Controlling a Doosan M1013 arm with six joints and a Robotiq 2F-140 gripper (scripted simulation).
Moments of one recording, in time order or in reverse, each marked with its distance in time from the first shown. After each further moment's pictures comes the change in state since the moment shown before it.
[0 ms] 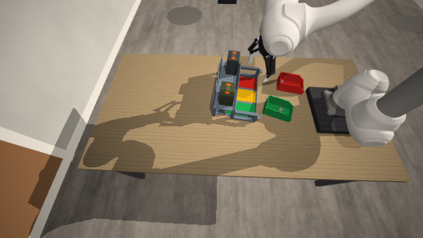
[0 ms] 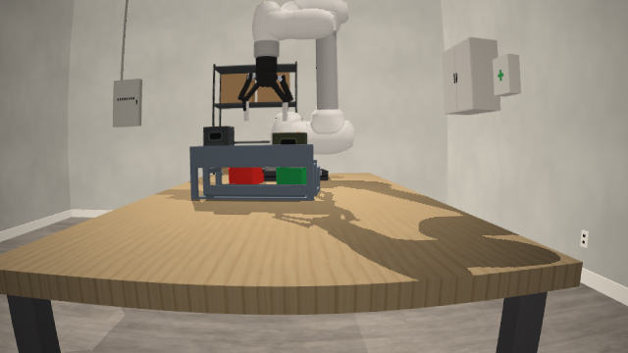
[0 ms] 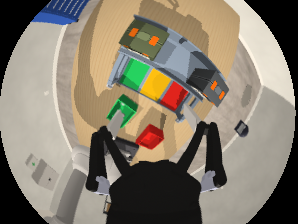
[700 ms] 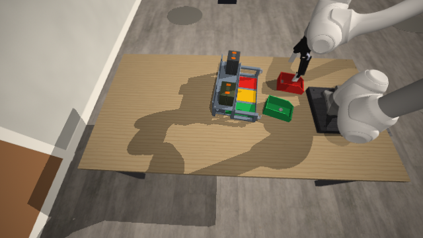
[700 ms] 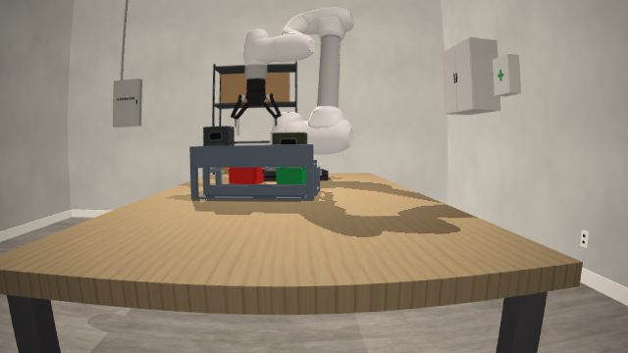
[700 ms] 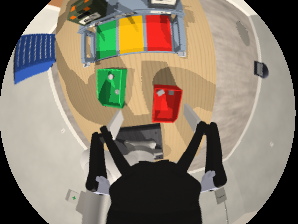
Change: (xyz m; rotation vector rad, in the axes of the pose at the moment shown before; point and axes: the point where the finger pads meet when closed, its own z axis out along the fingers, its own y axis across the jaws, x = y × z) arm -0.220 -0.056 0.044 -0.001 -0.001 0.546
